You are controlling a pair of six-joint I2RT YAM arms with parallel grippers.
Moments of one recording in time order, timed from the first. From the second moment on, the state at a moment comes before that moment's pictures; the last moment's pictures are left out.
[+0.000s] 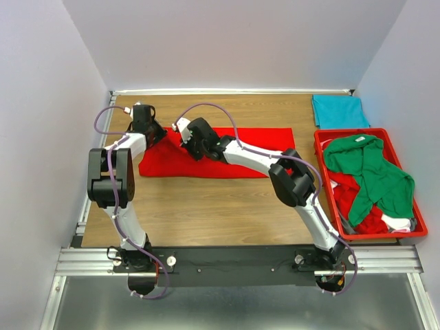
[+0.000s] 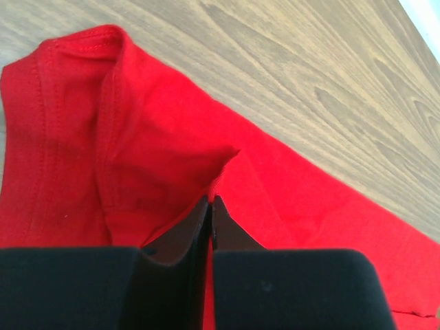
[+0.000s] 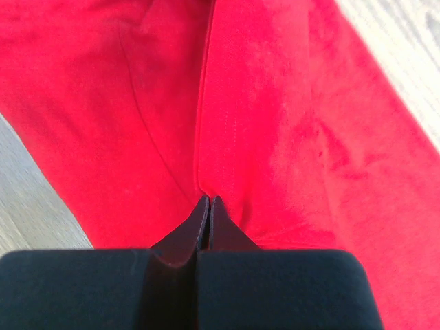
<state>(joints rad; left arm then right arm) 0.01 1.87 1.18 -0.01 0.06 -0.70 0.88 2.32 1.88 -0.20 -0.03 -0.13</state>
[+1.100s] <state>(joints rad) -0.10 1.56 1.01 -0.10 -0.09 -0.65 0.56 1.88 1.31 -0.18 0.02 0.08</state>
